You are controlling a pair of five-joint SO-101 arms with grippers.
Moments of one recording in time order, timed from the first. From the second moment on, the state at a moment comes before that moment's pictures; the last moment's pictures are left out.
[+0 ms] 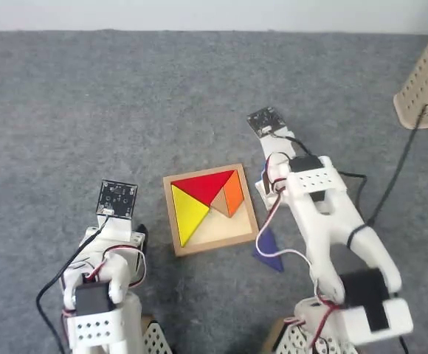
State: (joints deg) left arm -14.1 -103.5 97.3 72.0 -11.1; right arm -16.7 -4.2 37.5 49.8 14.6
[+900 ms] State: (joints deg) left arm -14.1 -103.5 97.3 72.0 -11.1; right arm -17.0 5.0 33.7 49.4 13.2
